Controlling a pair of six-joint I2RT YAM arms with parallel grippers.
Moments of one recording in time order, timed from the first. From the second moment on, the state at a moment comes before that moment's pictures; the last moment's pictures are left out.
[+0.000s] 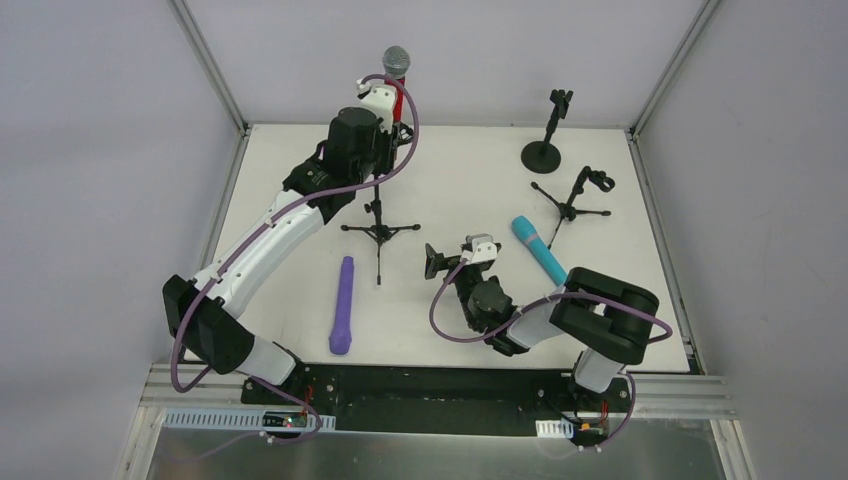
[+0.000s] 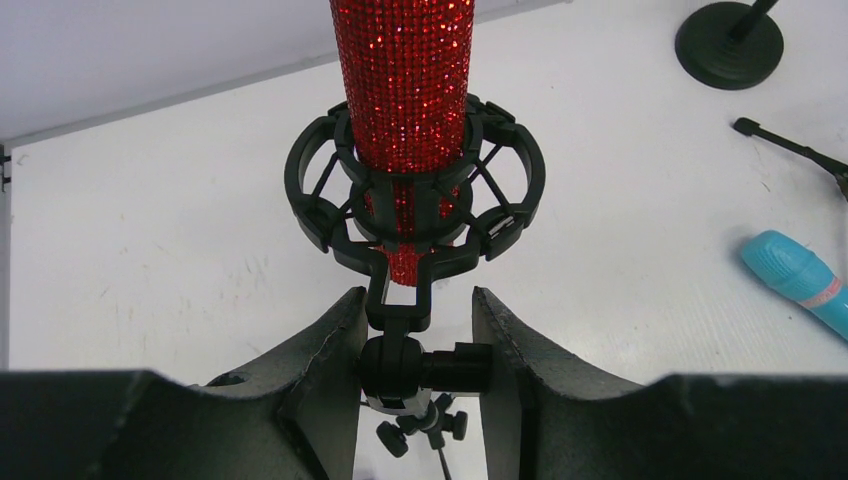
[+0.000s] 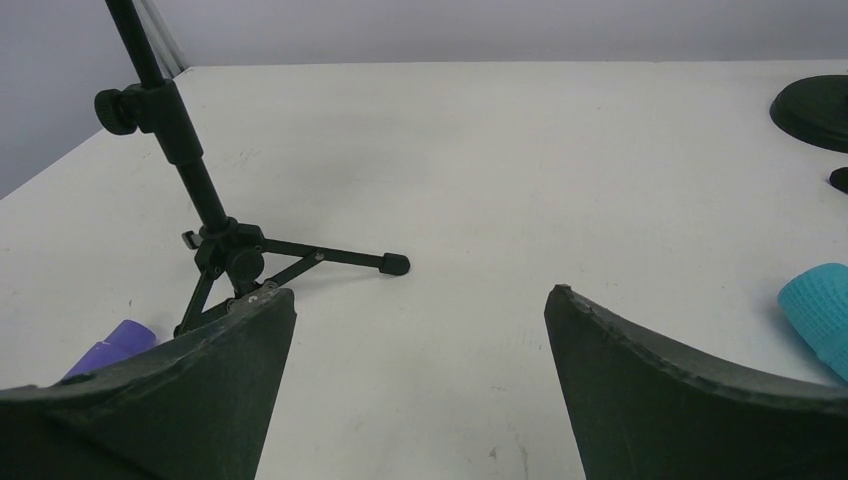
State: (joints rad) left arm -0.57 1.46 1.49 -0.41 -0.32 -0.06; right arm 1.11 1.70 0.43 1.37 0.81 0.08
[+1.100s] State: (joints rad) left arm -0.34 1.46 1.34 -0.13 -0.47 -0.06; right arm 1.11 1.71 0.43 1.37 0.82 0.08
